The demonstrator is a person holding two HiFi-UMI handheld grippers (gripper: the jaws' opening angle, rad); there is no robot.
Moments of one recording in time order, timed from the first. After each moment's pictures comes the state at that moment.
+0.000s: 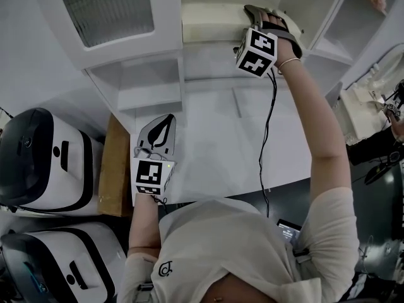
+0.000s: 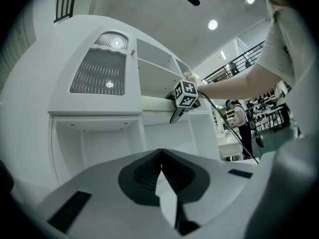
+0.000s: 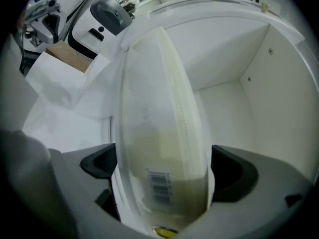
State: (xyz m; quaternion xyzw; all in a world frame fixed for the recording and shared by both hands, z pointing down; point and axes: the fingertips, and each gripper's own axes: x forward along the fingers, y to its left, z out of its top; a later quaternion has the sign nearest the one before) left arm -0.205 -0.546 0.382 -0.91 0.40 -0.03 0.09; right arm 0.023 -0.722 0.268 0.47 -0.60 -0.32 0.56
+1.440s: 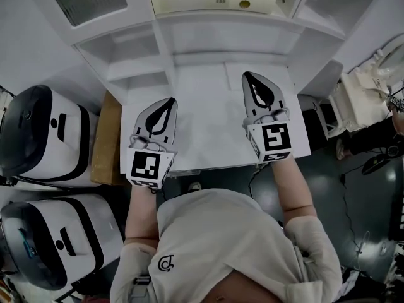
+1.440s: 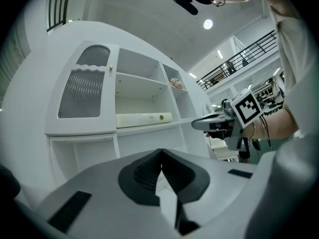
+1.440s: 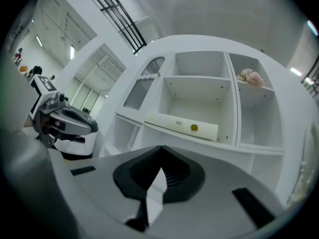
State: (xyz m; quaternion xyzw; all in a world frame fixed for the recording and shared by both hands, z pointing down) left arm -0.138 -0.444 0.338 -0.91 0.40 -0.03 0.11; right arm 0.036 -0.455 0.305 0.60 -0.78 -0.16 0.05
